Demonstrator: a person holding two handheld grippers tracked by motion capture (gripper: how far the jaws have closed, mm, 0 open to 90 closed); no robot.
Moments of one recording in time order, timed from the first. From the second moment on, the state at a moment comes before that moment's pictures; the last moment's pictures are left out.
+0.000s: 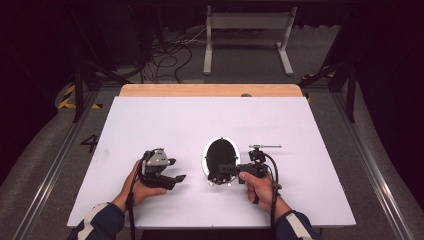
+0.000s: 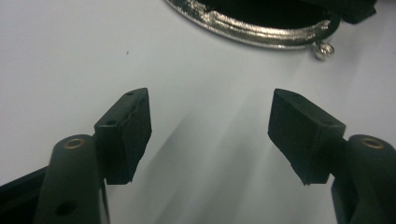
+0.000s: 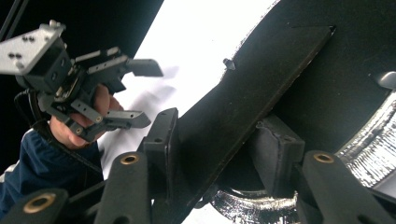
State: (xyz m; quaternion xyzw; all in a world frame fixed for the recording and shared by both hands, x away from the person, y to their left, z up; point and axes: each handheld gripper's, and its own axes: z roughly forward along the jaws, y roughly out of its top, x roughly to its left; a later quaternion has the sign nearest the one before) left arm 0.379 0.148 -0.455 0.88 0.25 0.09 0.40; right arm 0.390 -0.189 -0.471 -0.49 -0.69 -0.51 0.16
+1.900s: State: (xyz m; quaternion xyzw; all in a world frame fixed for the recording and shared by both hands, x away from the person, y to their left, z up) left arm 0.420 0.101 -0.444 0.84 0.20 0.00 0.50; right arm 0.371 -0.192 -0.456 -0.36 -0.75 -0.54 0.07
